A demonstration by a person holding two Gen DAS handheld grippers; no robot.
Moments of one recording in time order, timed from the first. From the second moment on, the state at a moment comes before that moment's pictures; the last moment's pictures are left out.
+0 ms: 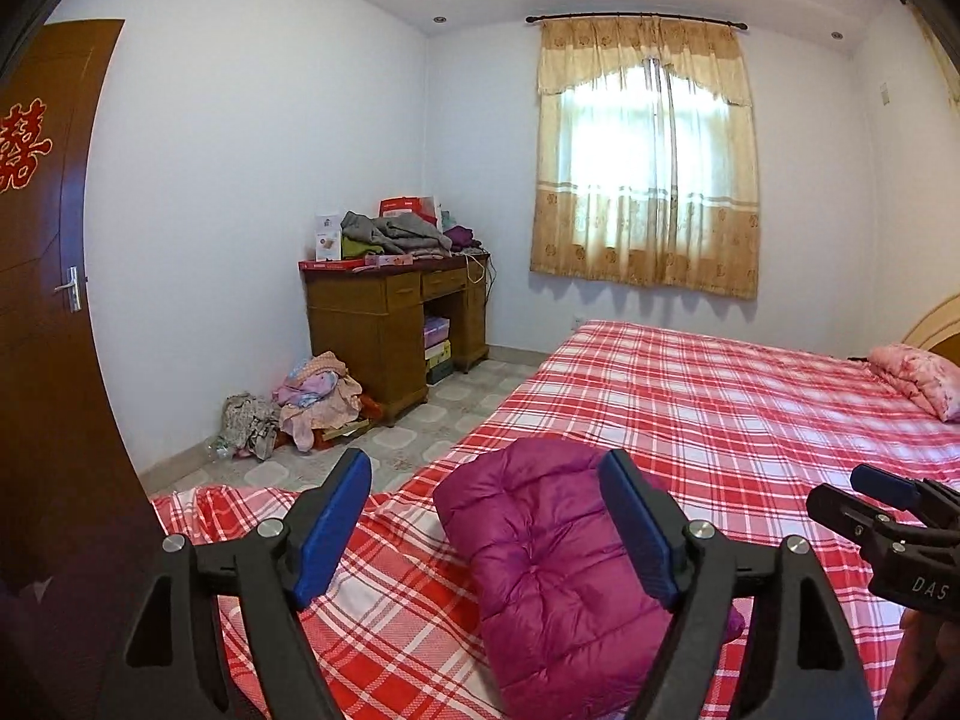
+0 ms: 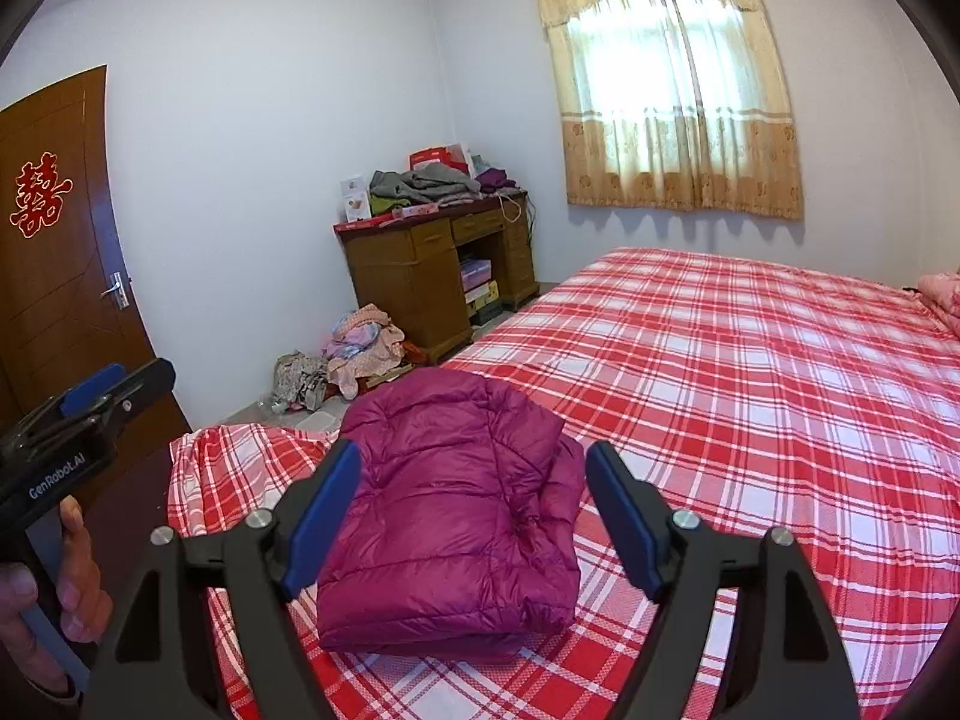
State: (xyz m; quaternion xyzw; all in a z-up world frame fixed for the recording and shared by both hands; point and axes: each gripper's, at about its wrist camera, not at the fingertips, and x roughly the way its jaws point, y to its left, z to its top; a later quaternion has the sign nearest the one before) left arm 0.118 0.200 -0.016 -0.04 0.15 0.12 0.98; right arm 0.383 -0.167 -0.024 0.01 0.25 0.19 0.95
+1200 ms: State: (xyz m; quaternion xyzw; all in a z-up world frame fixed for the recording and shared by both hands) left arm 0.124 0.202 -0.023 -0.04 0.17 0.12 0.98; right arm 0.379 -0.162 -0.029 0.02 0.26 0.20 0.94
